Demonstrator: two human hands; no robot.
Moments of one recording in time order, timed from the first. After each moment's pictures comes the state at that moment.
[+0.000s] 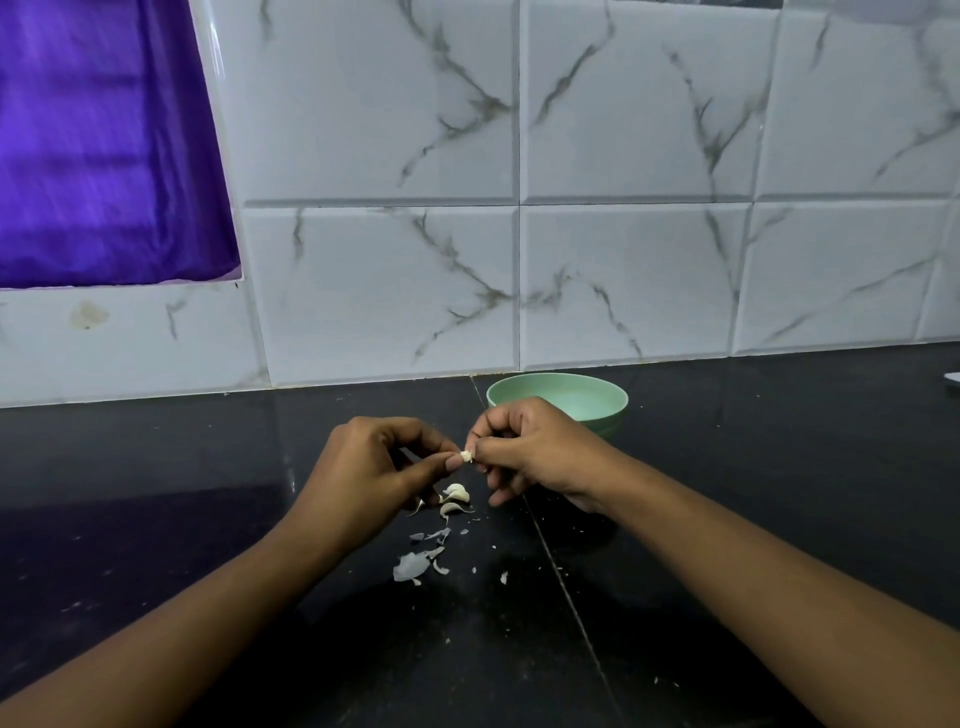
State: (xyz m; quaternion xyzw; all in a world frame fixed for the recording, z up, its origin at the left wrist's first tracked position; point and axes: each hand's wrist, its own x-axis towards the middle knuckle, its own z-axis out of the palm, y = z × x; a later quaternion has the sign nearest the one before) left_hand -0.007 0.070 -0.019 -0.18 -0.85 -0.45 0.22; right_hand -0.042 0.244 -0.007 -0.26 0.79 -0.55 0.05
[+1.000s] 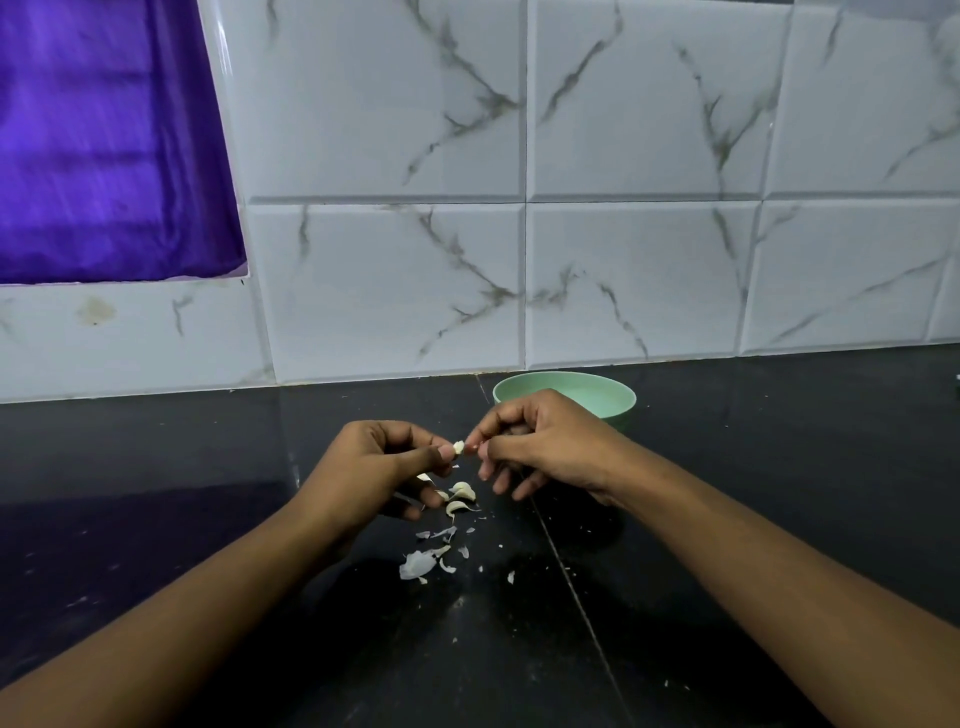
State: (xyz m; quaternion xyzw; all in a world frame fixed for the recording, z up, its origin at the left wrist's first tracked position) left_hand -0.013 0.070 -0.020 -0.08 -0.77 -0.63 0.07; right_hand -0.045 0.251 -0.004 -0.27 0.80 -0.53 0.06
